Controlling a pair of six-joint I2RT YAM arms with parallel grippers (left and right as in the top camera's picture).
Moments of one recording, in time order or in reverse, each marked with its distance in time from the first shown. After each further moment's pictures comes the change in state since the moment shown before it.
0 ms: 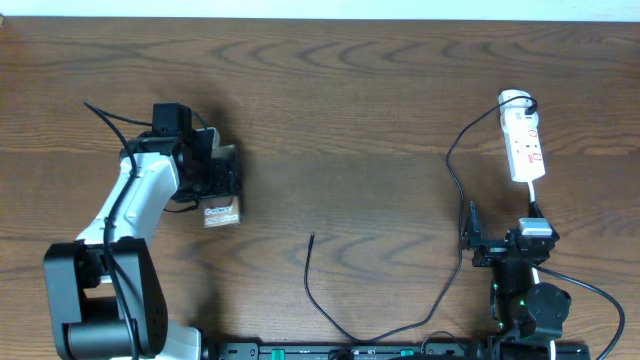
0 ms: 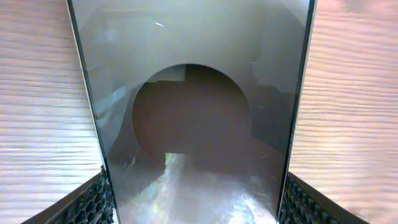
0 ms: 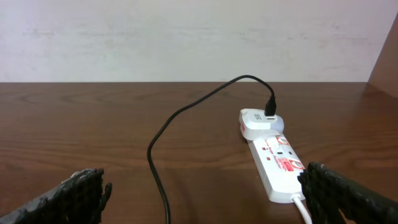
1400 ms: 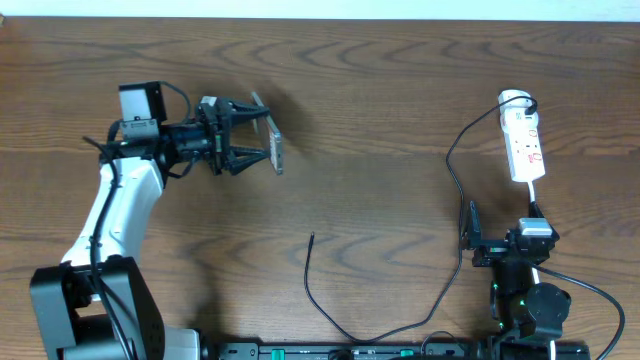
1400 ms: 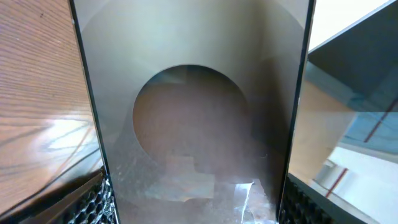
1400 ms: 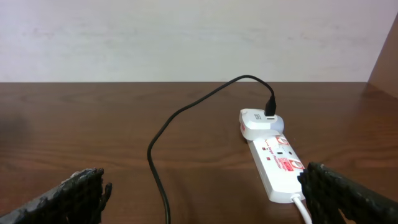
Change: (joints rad) left arm 0.076 -0.063 0.015 0.396 0.996 -1.150; right arm 0.000 0.000 0.000 0.000 0.000 0.000
